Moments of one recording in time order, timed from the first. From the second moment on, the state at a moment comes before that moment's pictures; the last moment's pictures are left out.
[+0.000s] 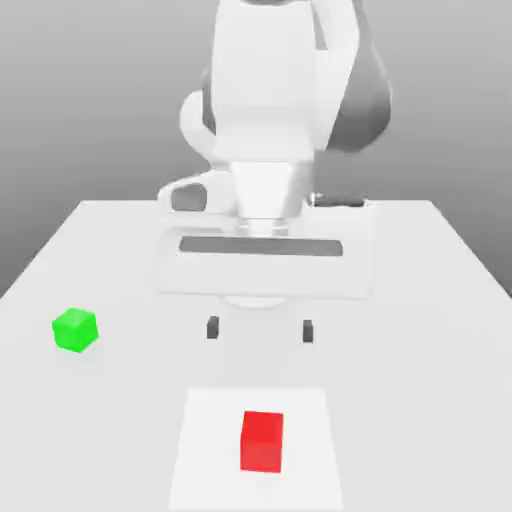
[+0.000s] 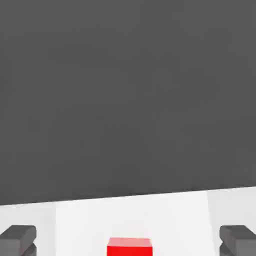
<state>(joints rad) -0.02 -0.05 0.03 -2.59 -0.02 2.67 0.89</state>
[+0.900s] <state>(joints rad) -0.18 0.04 -0.06 -2.69 -0.04 2.73 0.92</state>
